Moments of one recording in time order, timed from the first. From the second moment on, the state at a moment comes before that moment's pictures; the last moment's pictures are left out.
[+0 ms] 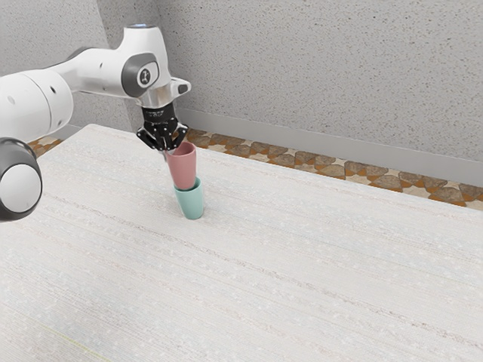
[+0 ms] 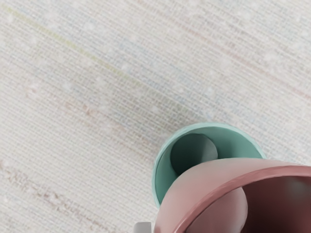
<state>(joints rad) 0.24 0.66 -0.16 -1.12 0.11 1.75 -0.42</state>
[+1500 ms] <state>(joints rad) 0.25 0.66 -0.15 -1.20 0.08 1.87 -0.42</state>
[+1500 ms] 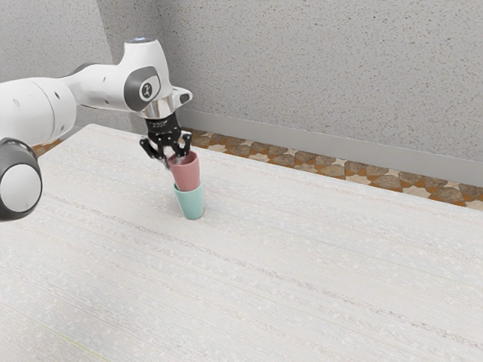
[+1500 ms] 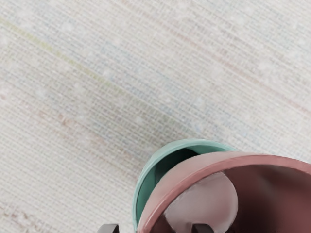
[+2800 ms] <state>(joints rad) 0.20 0.34 -0.16 -1.44 0.14 1.87 -0.26</state>
